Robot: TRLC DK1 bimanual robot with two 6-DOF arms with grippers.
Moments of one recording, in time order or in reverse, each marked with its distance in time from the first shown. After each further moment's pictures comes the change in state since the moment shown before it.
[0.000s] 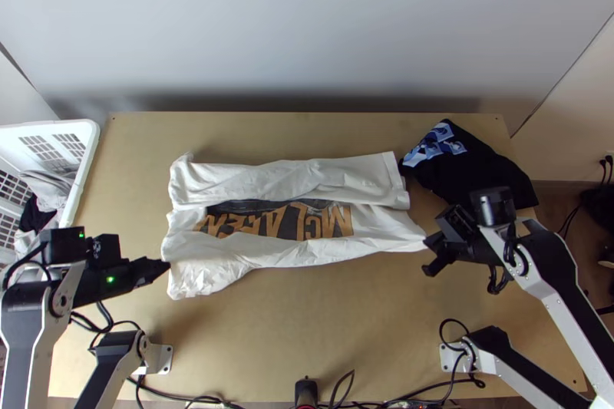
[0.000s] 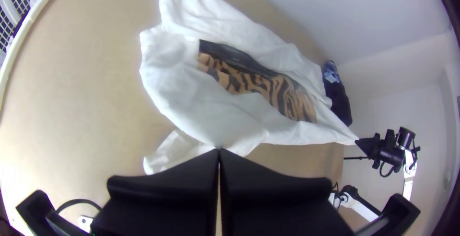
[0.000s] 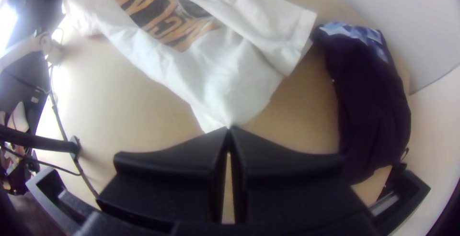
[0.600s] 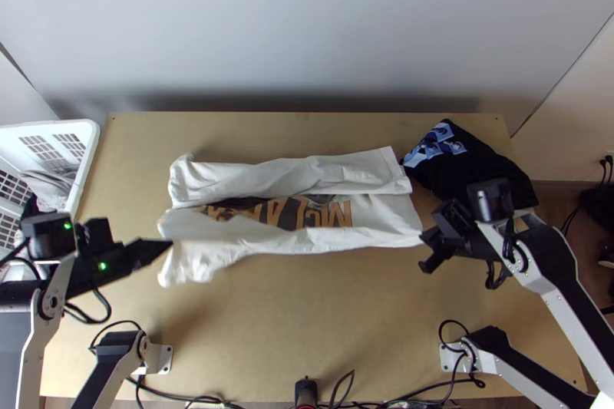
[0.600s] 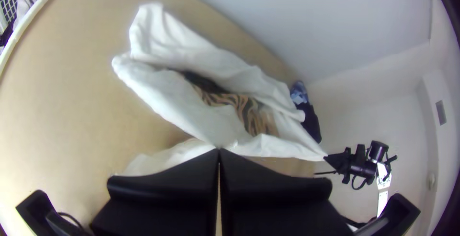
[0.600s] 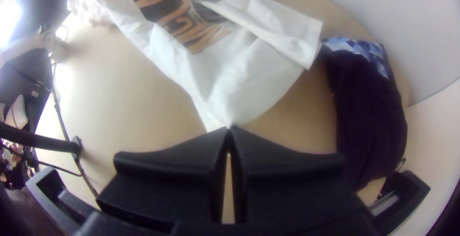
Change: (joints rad) left arm -0.043 0.011 0.093 0.121 0.087 -0.165; right arm 0.048 0.024 0.051 -0.004 0.006 0.000
